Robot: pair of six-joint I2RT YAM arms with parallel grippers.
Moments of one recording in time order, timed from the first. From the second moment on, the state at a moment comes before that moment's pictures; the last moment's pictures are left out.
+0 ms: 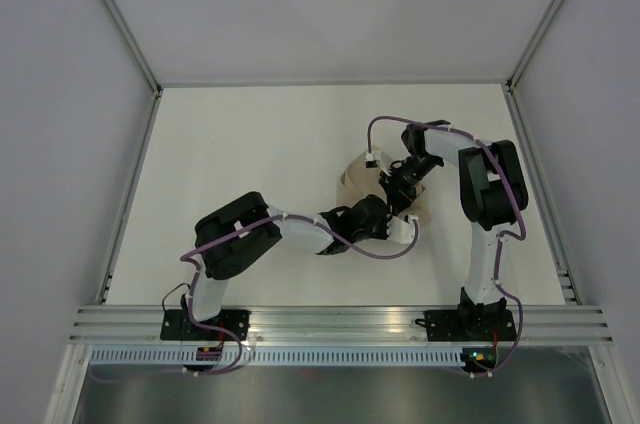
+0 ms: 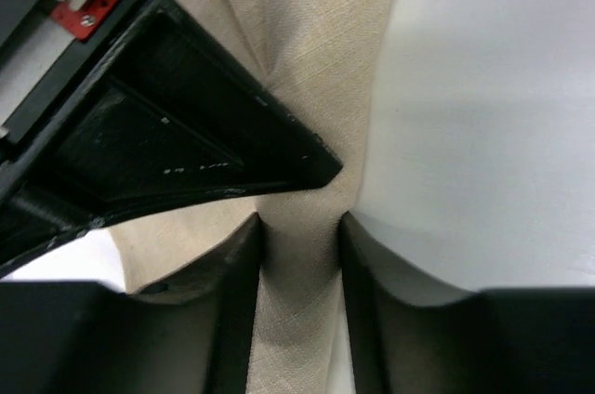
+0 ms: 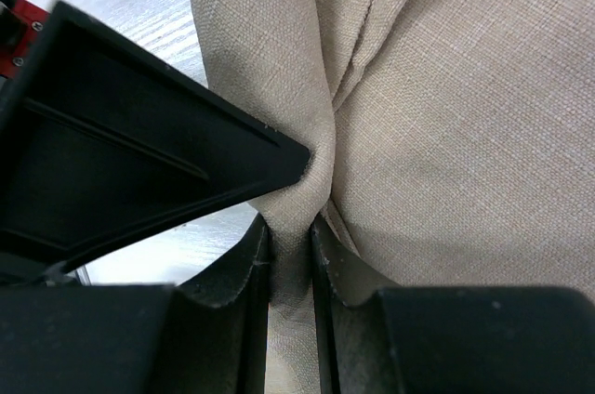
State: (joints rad) left arm -1.10 2.00 1.06 0.35 -0.16 0.75; right arm 0.23 2.10 1.42 -1.10 -0.72 -1.03
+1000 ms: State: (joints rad) left arm -0.98 2.03 1.29 -0.06 0.12 0.54; right arm 0.09 1.96 1.43 -0.78 -0.65 -0.72
